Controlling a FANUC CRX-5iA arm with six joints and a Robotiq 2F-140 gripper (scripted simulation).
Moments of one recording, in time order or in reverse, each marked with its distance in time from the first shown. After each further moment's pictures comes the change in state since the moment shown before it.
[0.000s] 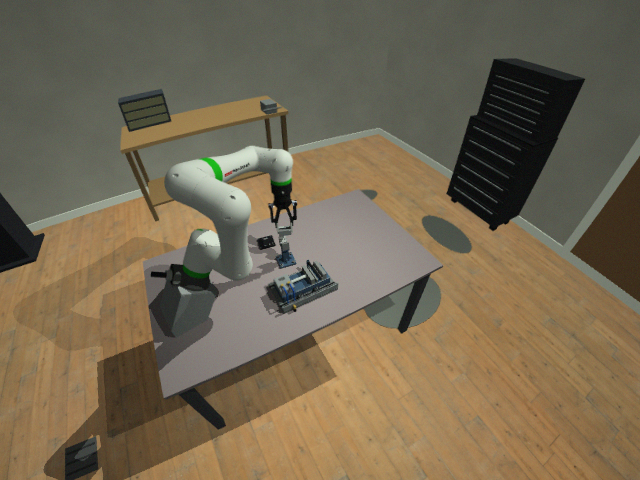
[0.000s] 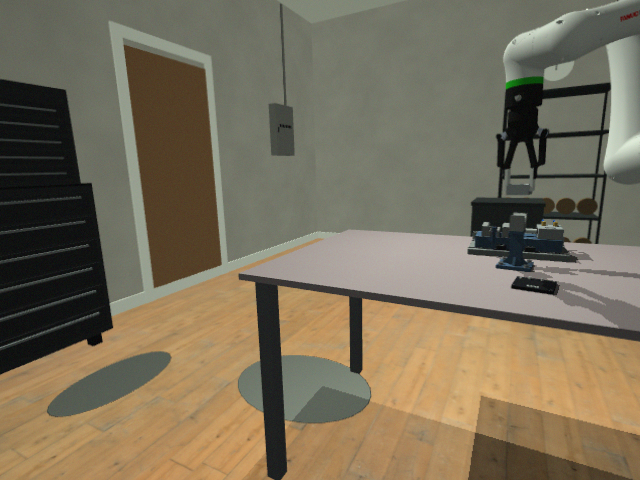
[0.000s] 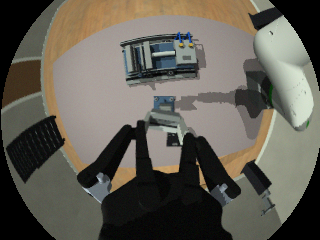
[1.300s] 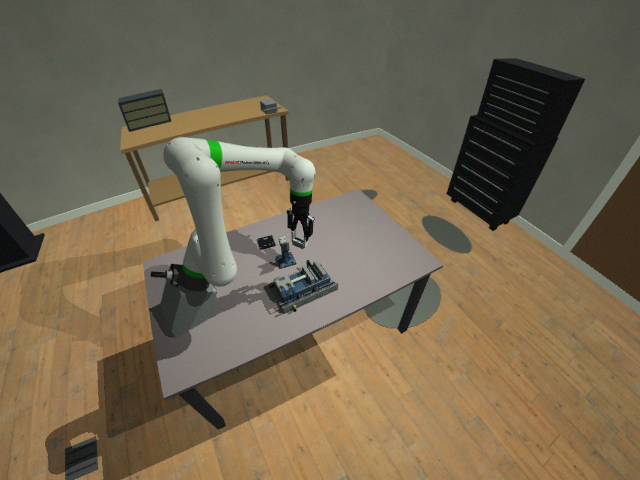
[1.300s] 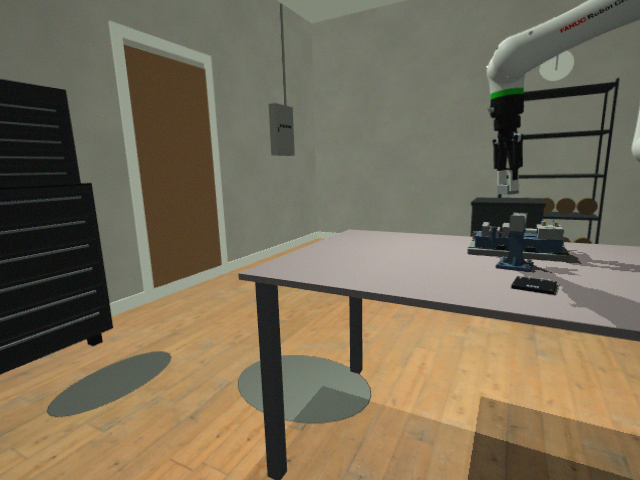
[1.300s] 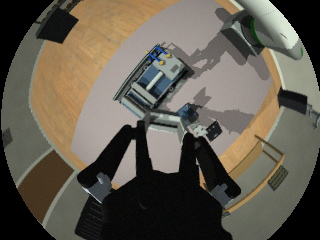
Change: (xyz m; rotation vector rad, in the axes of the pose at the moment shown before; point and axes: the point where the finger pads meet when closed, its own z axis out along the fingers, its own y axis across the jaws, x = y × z) arm 0.091 -0.061 0.007 -0.041 0.027 0.740
